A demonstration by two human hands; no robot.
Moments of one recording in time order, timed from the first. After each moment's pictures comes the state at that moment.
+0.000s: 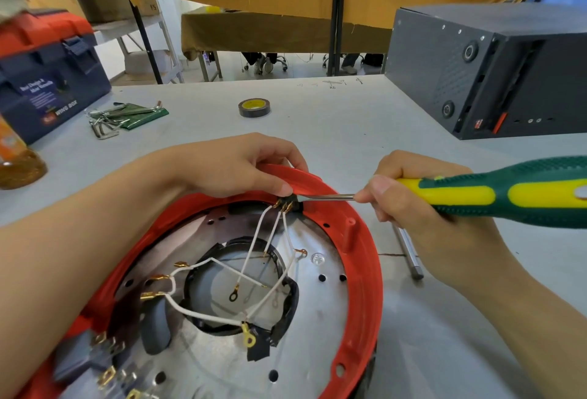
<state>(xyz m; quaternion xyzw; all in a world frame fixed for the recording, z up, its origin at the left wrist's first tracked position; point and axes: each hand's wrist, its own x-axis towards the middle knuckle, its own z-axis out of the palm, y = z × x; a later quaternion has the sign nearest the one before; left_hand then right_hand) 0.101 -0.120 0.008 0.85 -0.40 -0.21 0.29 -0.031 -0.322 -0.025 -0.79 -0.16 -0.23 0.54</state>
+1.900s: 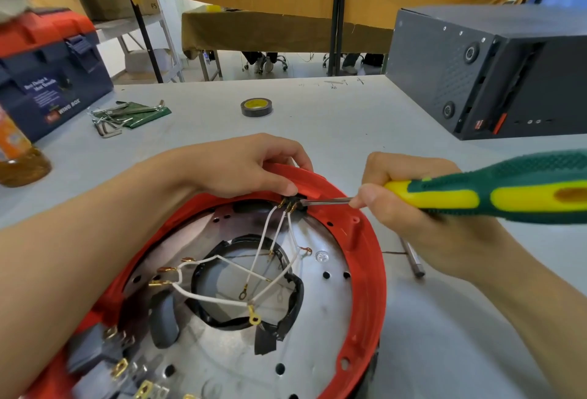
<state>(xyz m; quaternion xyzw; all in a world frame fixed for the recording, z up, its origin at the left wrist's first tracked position) 0.100 -0.121 0.007 0.85 -0.41 -0.19 0.28 -0.019 -0.325 -0.017 -0.83 -0.25 -0.18 0.46</state>
